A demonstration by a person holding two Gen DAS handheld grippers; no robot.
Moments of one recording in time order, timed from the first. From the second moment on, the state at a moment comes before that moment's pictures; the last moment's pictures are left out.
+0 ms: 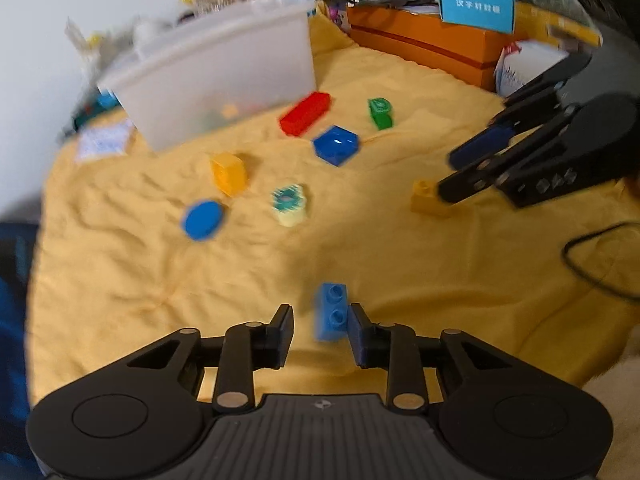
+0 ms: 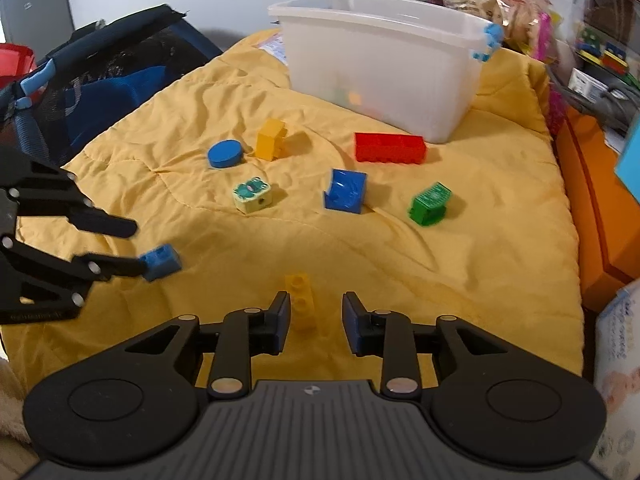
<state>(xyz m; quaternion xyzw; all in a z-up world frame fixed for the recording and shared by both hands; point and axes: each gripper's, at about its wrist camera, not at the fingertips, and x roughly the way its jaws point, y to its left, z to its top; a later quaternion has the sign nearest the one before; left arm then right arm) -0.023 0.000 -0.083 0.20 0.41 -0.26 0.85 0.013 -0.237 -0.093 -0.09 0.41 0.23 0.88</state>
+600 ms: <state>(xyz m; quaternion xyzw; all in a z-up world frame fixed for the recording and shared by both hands) 0.018 0.003 -0.021 0.14 0.32 -0.28 0.90 0.041 -0.216 -0.061 -0.13 0.38 0.24 0.88</state>
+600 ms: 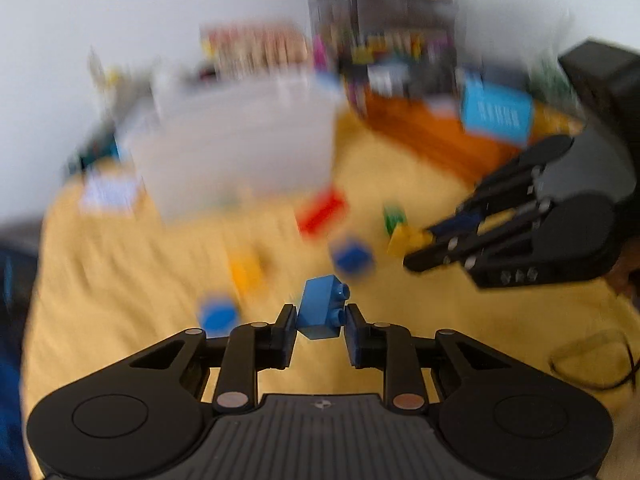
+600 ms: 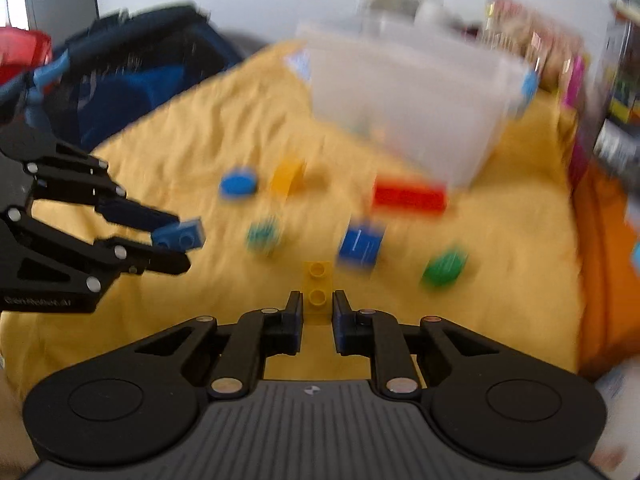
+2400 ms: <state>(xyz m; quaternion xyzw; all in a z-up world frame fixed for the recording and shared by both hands) 0.054 -0.017 -0.096 0.04 0.40 -0.20 0.89 0.095 -0.217 -0.111 -0.05 0.45 0.19 0.87</state>
